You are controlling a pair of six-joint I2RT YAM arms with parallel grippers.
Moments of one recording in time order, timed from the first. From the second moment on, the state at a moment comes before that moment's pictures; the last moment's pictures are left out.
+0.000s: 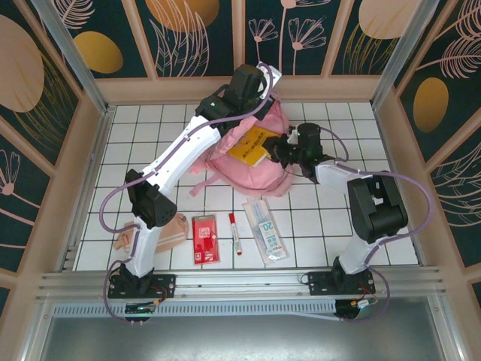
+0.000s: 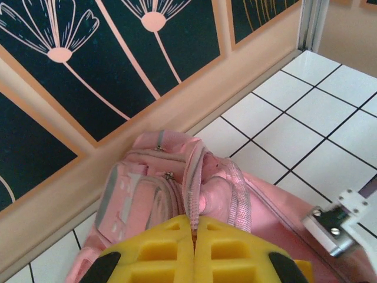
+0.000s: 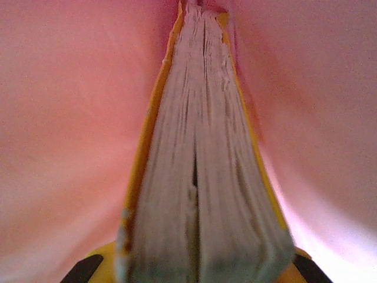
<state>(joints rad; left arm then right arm) -0.73 2.13 2.36 -0.69 -0.18 0.13 0.34 1.72 0.97 0.33 -0.61 1.23</state>
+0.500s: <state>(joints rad) -0.72 2.14 2.36 -0.67 -0.20 0.10 0.45 1.73 1.10 0.22 -0.33 1.19</state>
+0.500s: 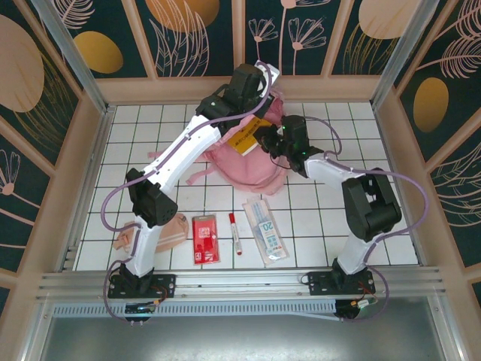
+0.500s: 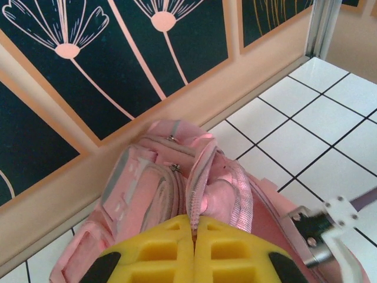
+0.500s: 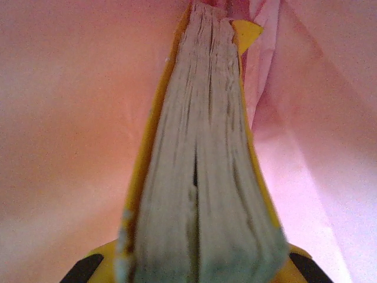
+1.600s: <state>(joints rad) -0.72 2.14 2.36 -0.68 -0.17 0.03 0.46 2.06 1.31 0.36 -0.22 1.08</state>
